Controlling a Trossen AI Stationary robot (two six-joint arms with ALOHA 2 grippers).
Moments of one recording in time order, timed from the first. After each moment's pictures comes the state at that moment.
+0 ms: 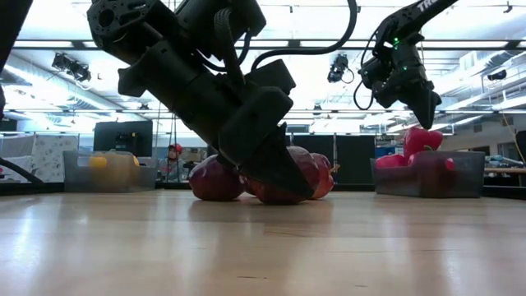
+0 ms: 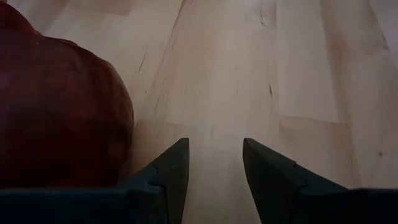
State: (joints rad) left arm -0.27 1.99 1.01 0.29 -0.35 -0.30; right arm -0.97 1.63 1.40 -1.57 -0.07 -0.20
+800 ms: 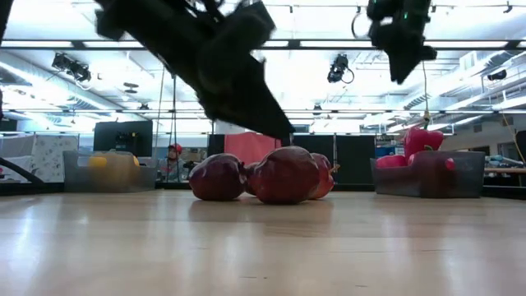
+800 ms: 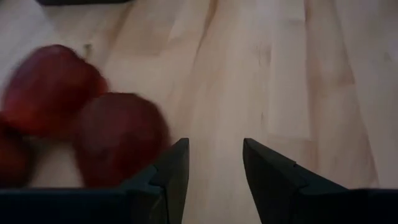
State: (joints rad) left arm -0.32 1.79 1.01 0.10 -0.46 -0.31; right arm -0.86 1.40 1.60 -1.45 0.00 0.07
